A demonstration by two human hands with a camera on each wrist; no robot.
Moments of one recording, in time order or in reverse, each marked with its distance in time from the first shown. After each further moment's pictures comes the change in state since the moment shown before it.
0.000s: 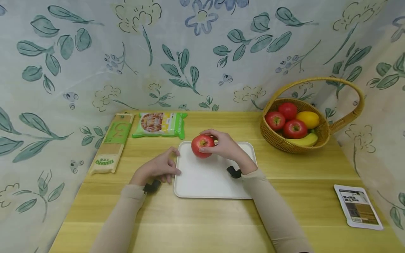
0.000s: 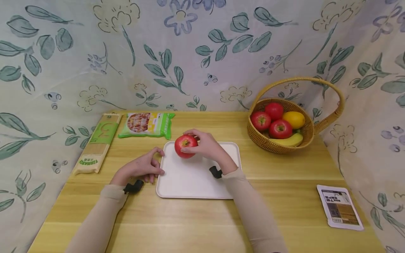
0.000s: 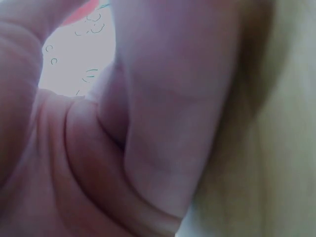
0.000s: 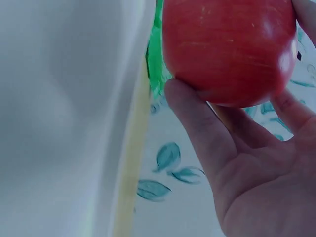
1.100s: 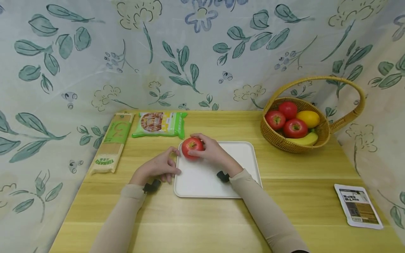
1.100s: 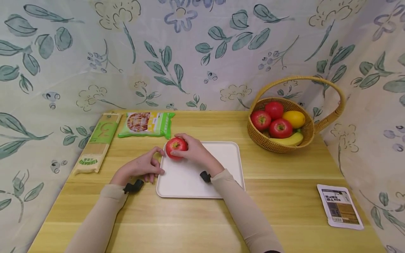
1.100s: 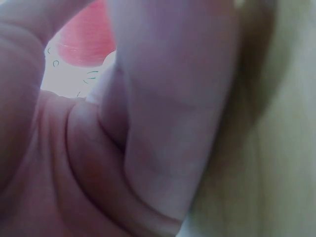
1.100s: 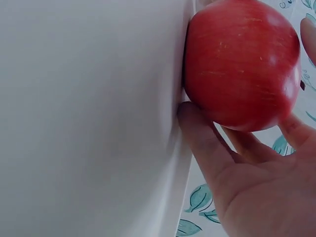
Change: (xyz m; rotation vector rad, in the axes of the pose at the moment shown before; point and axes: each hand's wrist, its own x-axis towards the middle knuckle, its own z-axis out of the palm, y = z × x) left_hand -0.005 -0.002 0.012 0.000 0.018 -0.007; right_hand 0.012 0.012 0.051 0.020 -0.024 -0.012
